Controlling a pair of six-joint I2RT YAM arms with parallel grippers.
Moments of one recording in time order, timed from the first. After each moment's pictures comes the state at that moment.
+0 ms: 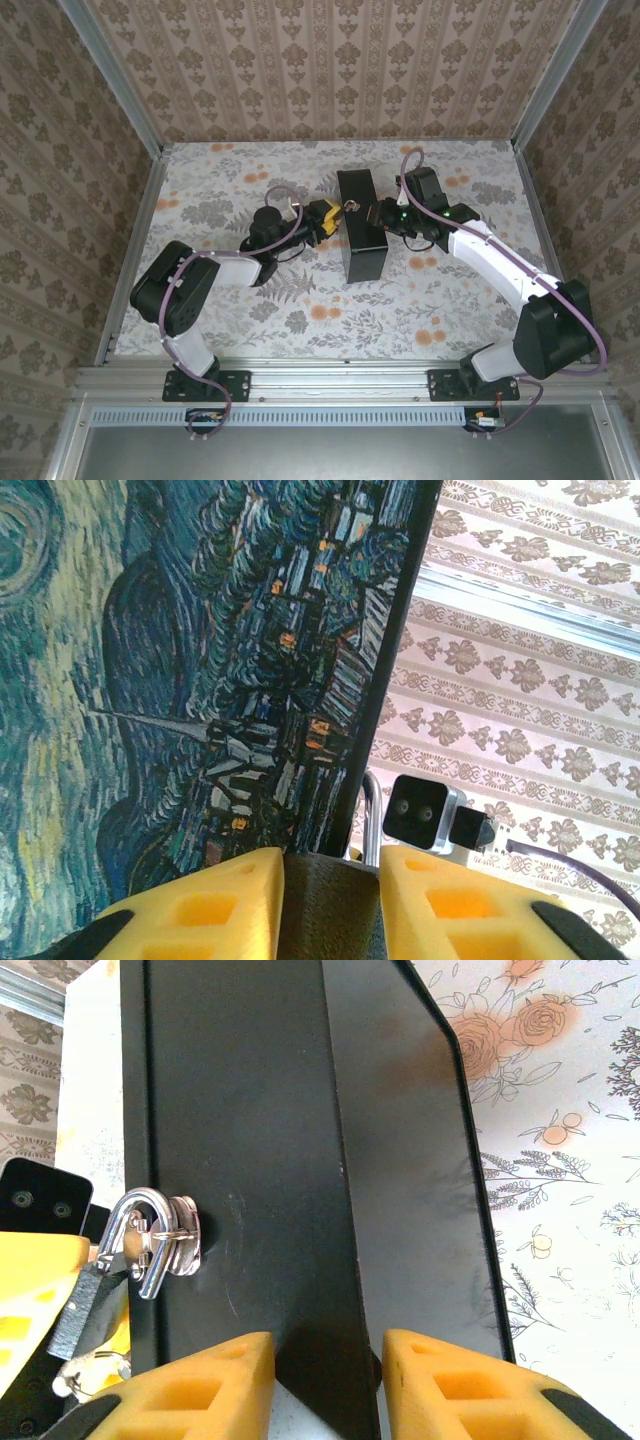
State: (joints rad) left arm -0.61 1.73 0.72 0.99 0.50 -1.82; right arm 0.38 1.42 1.11 -0.46 -0.22 0.69
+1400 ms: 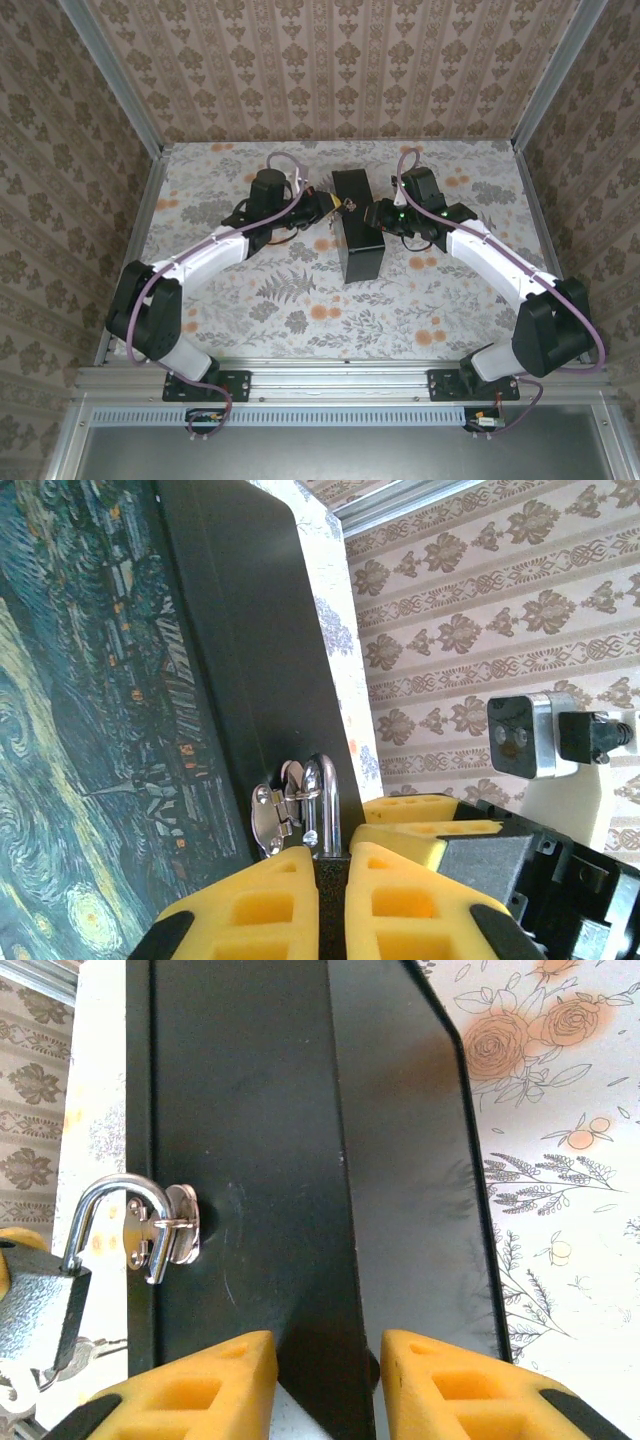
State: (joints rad) left arm -0.59 1.56 1.05 0.12 0.53 -0.99; right arm 0.39 1.44 1.11 -0.45 -0.24 0.65
